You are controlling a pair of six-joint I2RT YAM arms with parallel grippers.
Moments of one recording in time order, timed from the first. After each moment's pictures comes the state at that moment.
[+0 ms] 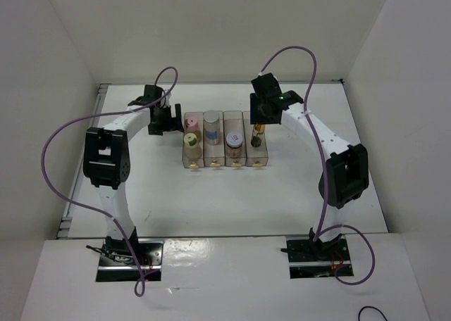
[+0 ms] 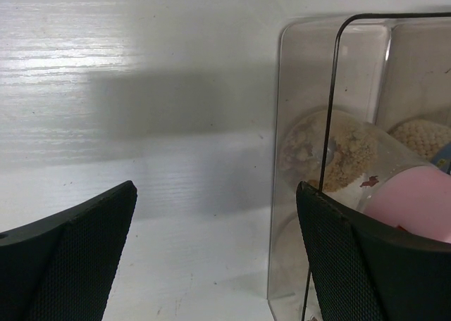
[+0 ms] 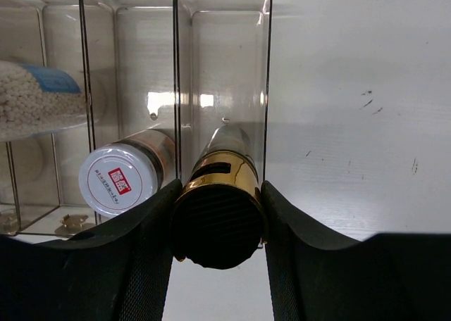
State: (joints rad) left arm -0.10 2.02 1.52 -0.51 0.15 -0.24; right arm 0.46 1.78 1.63 -0.74 0.25 0.35
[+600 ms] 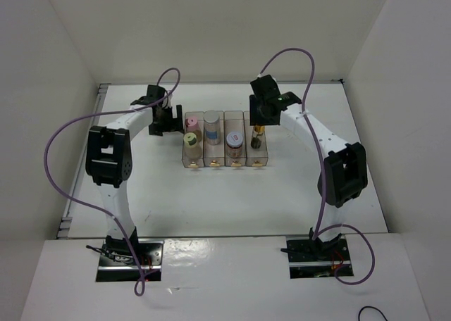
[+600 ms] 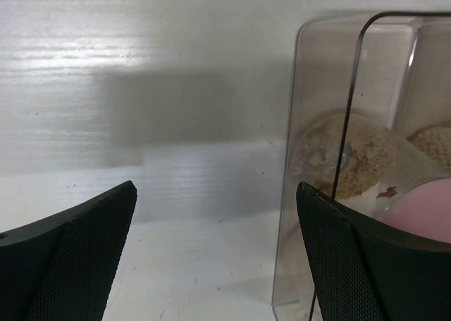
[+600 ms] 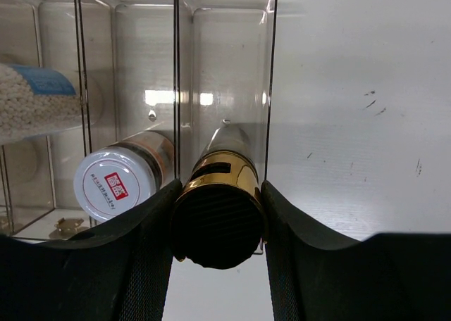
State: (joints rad) left arm -0.11 2.06 1.56 -0.53 0.10 -0.23; right arm 0.46 1.79 1.61 -0.72 0.25 0.35
